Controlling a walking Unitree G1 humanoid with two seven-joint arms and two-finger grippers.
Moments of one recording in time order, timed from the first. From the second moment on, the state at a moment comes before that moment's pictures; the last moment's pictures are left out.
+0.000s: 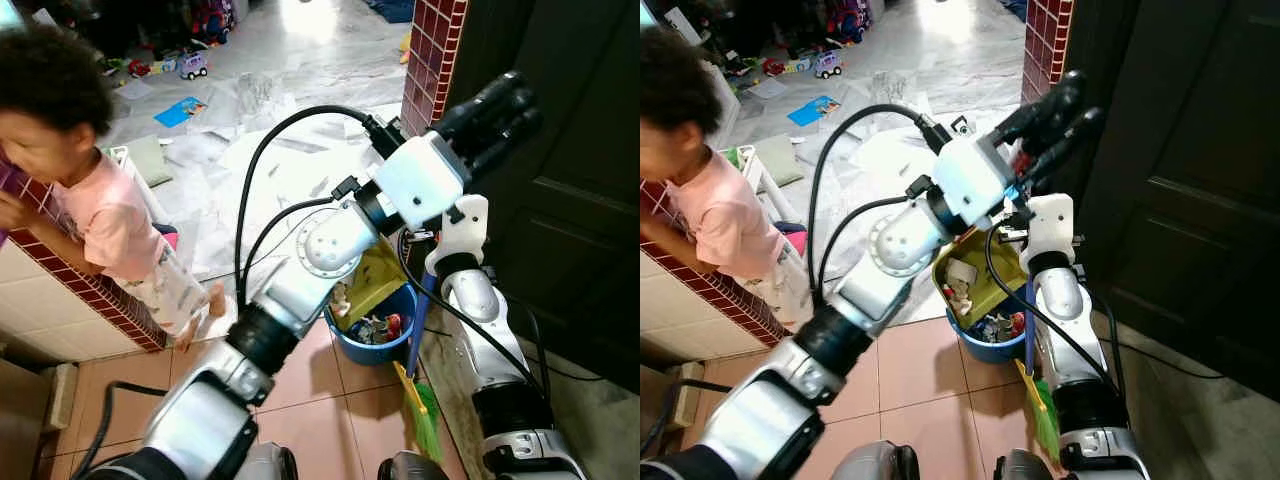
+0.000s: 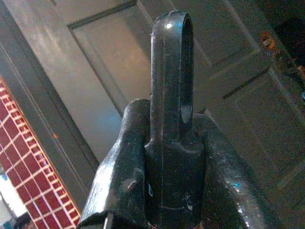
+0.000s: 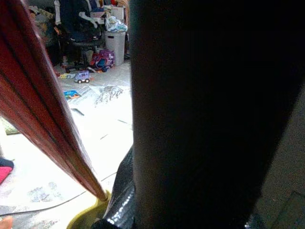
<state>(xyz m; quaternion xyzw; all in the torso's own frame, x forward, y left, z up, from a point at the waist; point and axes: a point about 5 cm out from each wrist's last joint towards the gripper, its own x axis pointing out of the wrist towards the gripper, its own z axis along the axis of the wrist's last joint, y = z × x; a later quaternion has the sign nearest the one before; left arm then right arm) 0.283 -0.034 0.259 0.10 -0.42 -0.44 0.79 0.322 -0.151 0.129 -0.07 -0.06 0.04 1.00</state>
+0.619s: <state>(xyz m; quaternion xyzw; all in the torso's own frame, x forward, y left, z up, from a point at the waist) 0.273 -0.030 0.270 0.11 -0.43 -0.48 0.76 0.329 -0.149 0.129 -0.07 -0.05 0.05 0.99</state>
